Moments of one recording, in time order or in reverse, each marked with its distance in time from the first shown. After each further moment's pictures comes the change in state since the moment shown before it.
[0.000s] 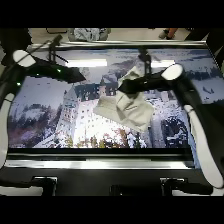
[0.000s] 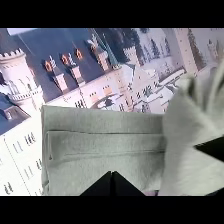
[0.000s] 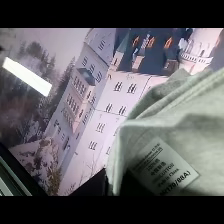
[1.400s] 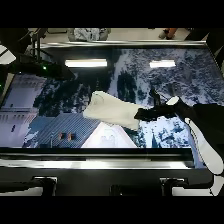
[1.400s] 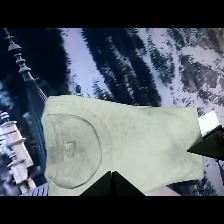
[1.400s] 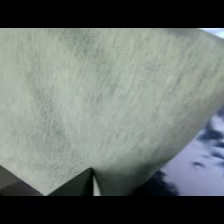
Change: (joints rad) left arm 0.014 0.086 -0.002 0.100 -0.056 0.026; right arm -0.228 -0.023 -0.451 -0.057 -0.021 -0.054
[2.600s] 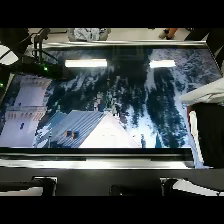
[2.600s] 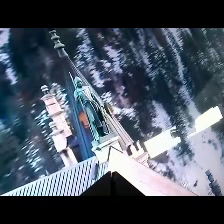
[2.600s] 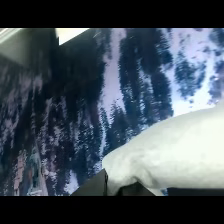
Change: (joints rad) left arm 0.000 -0.015 0.000 0.002 -0.003 0.029; right arm -0.938 0.137 0.924 0.034 0.619 0.119
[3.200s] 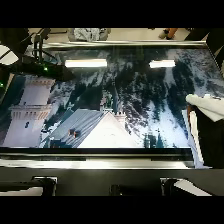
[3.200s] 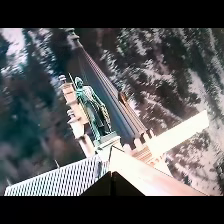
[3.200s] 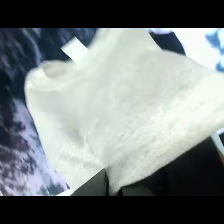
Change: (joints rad) left arm 0.000 0.000 0.000 0.000 0.003 0.023; right arm -0.206 0.143 -0.137 -0.378 0.214 0.006
